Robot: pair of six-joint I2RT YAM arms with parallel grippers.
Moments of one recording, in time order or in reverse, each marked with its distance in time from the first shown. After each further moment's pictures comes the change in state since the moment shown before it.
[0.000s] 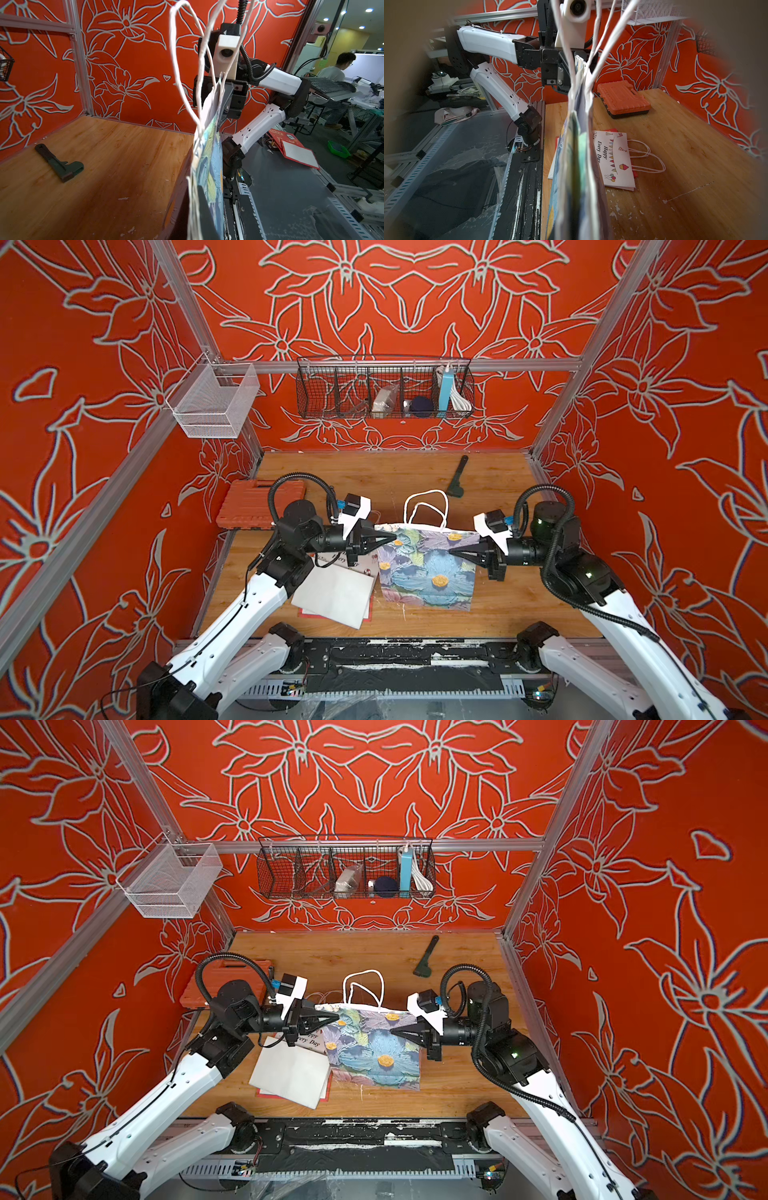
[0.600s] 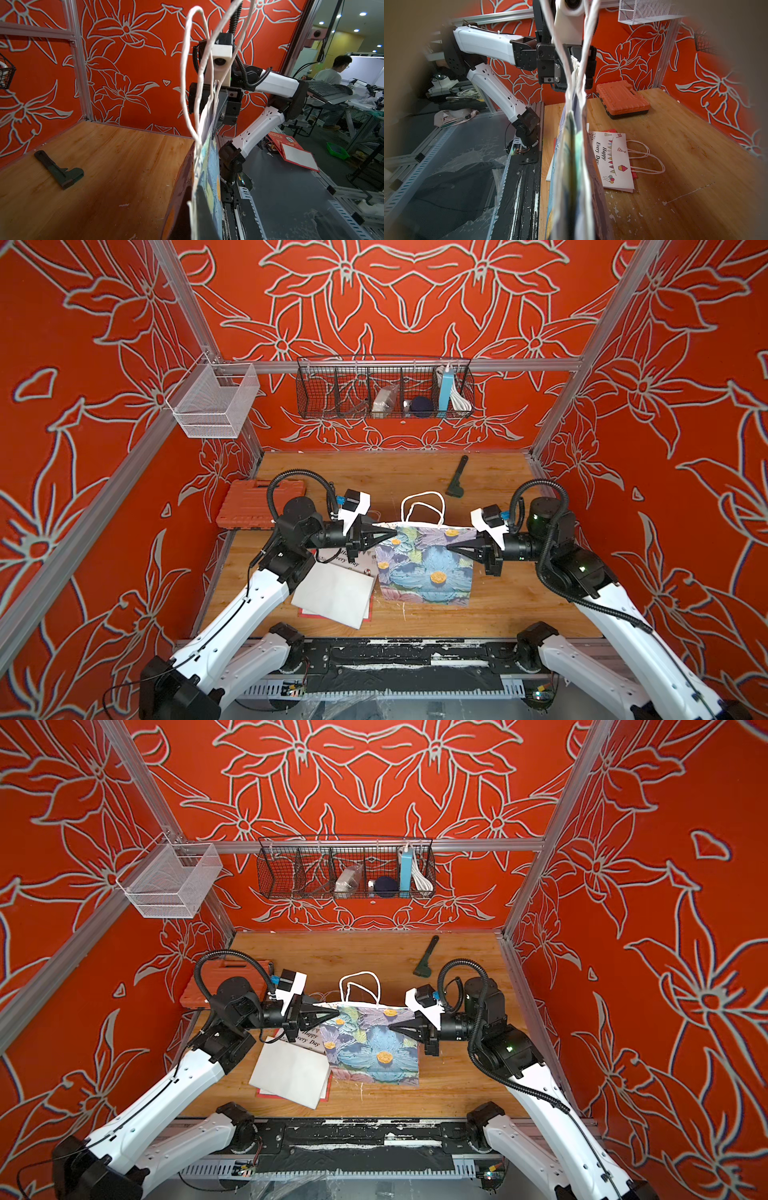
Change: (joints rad) left arm 0.007 0.028 0.014 0.053 0.019 -0.027; right arm -0.007 0.039 0.000 0.044 -0.012 0.017
